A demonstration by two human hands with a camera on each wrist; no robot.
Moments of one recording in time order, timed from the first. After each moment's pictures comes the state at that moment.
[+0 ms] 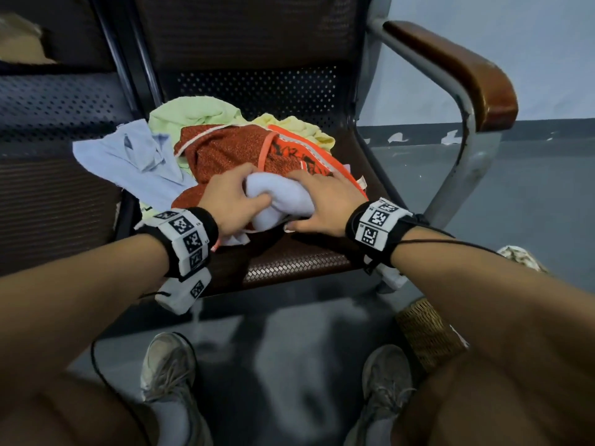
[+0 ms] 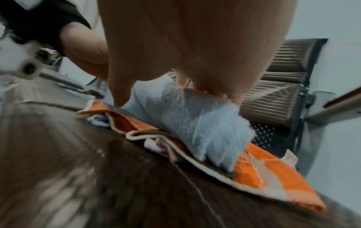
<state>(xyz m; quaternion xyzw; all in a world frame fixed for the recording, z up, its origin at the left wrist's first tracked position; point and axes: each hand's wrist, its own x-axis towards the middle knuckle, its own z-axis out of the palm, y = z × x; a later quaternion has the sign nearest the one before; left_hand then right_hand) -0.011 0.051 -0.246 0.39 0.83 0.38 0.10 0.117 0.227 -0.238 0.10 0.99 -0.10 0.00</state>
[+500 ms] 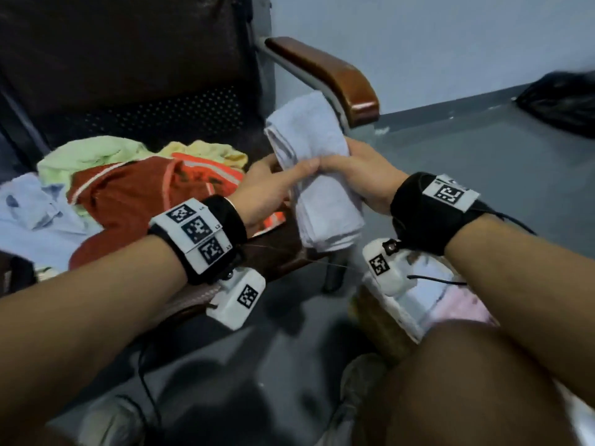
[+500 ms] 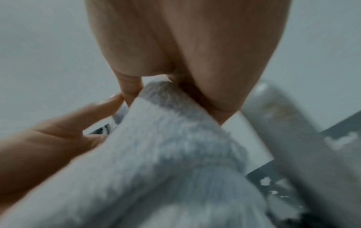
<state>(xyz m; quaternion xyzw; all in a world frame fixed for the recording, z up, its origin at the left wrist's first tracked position) 0.123 0.200 -0.183 0.33 0.57 0.62 0.42 0.259 0.311 -0.156 0.29 0.72 -0.60 -0.18</state>
